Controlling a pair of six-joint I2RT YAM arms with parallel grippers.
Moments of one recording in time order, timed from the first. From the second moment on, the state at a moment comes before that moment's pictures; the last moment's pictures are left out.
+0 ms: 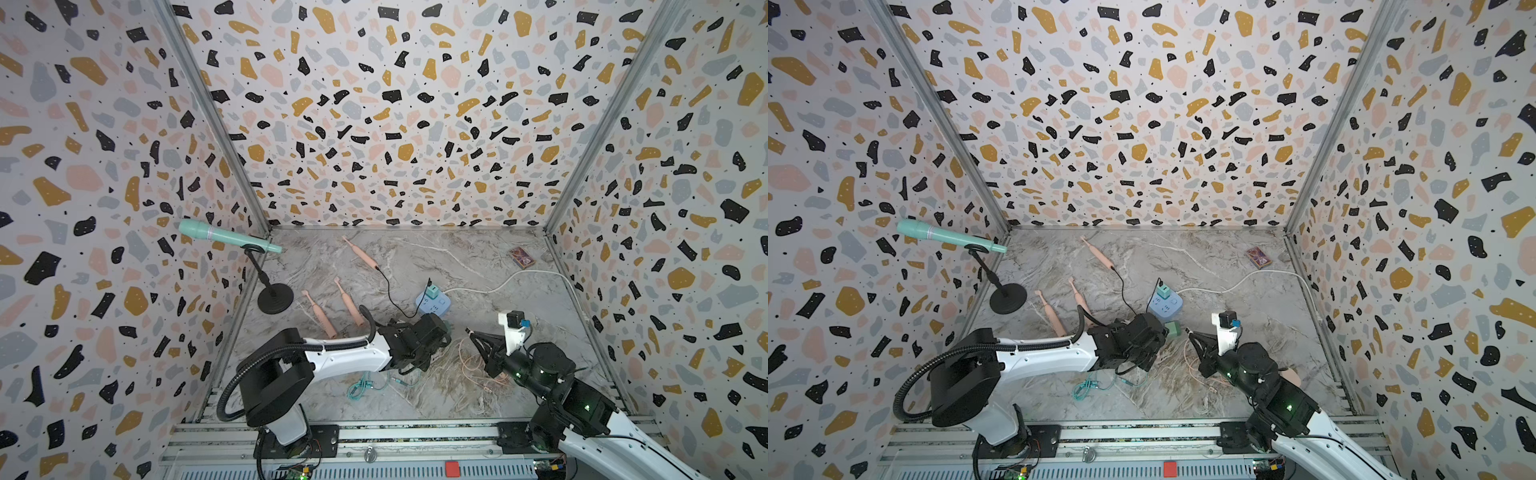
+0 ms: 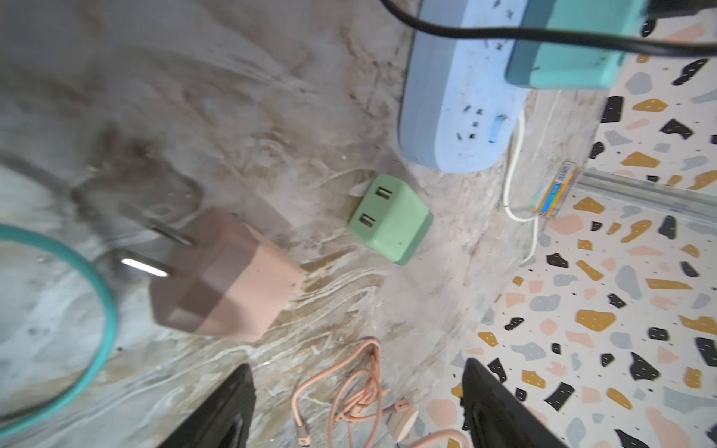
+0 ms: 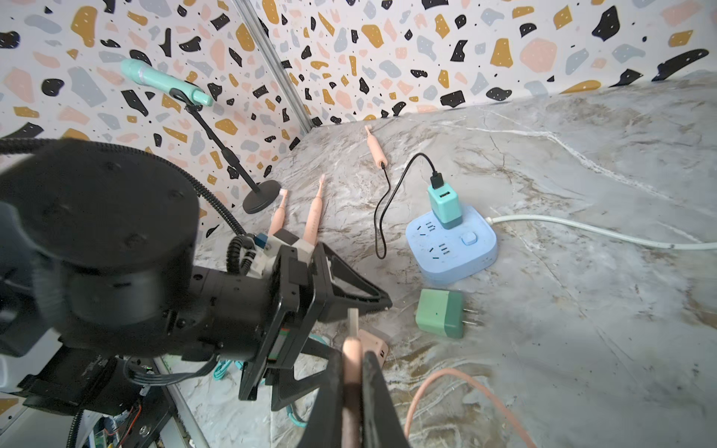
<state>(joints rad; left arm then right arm) -1.08 1.64 0.97 -0.25 -0.15 -1.94 0.82 0.32 0.37 -0.27 0.06 0.43</state>
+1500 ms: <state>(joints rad) -0.98 1.88 1.20 -0.51 -0.06 -1.51 0.82 0.24 0.37 -0.27 0.01 0.43</state>
